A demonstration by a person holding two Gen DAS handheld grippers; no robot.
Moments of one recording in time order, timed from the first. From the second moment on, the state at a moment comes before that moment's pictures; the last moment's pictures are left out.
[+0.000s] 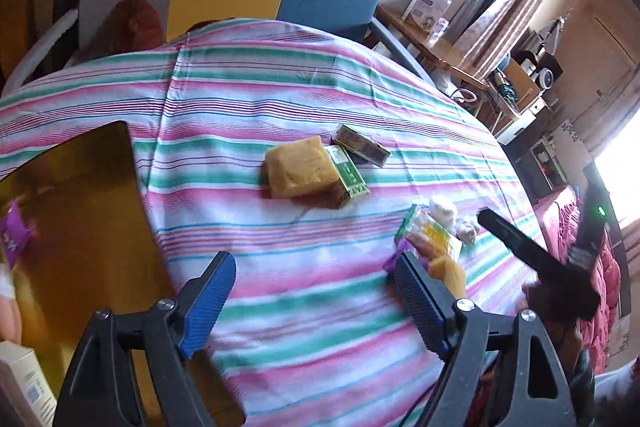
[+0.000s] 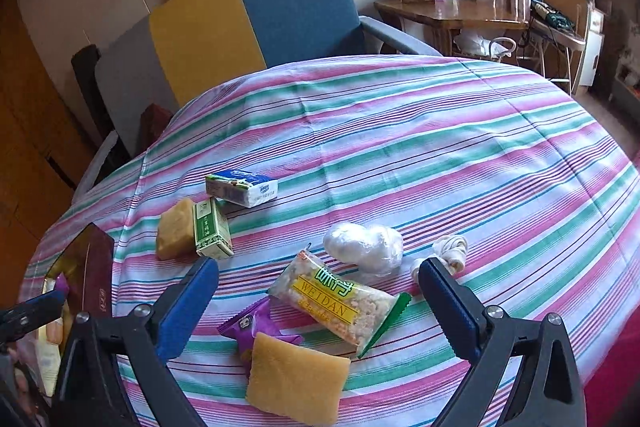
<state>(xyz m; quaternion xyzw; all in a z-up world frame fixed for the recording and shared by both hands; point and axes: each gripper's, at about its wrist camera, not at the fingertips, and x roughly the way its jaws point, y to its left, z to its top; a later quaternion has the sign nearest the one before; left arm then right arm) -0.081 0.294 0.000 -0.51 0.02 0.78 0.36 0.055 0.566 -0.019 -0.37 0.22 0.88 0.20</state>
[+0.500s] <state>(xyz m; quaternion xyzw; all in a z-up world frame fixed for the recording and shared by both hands) -0.180 0.381 -0.067 -0.57 -0.01 0.77 0.27 0.058 0.570 -0.017 -0.34 0.26 0.89 0.17</state>
